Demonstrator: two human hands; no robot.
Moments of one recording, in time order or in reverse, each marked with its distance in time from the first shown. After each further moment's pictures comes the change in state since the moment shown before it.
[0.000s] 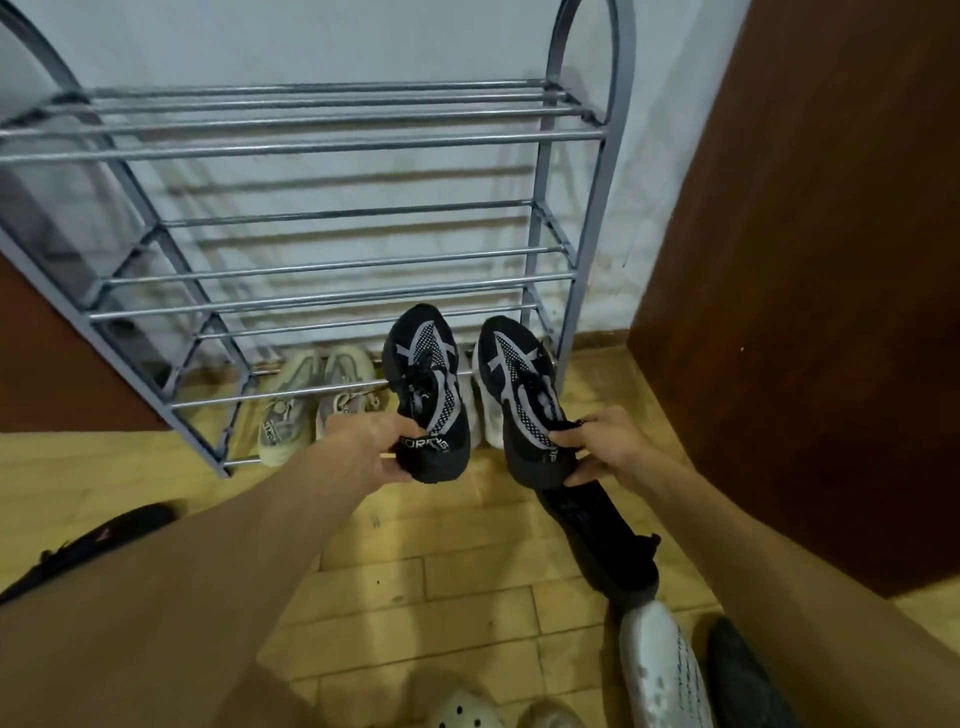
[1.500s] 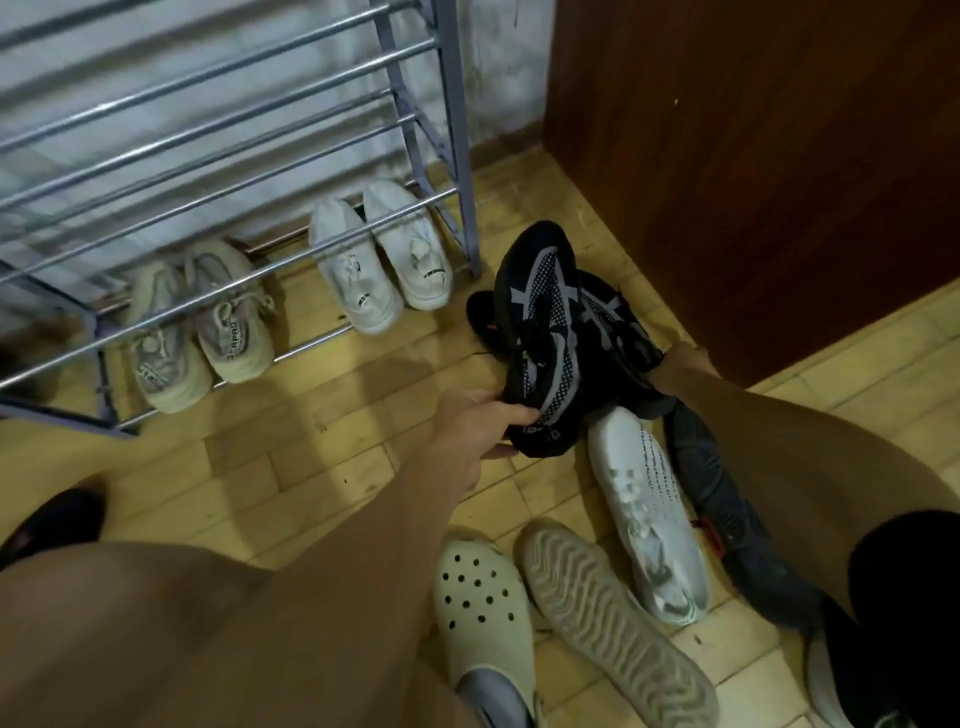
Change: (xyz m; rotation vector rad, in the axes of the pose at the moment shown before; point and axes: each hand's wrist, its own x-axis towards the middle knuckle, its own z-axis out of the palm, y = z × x) left_hand 0.009 -0.132 0.119 0.355 -0.455 -0.081; right_hand 0.041 0.206 -0.097 -0.630 0.314 0.550
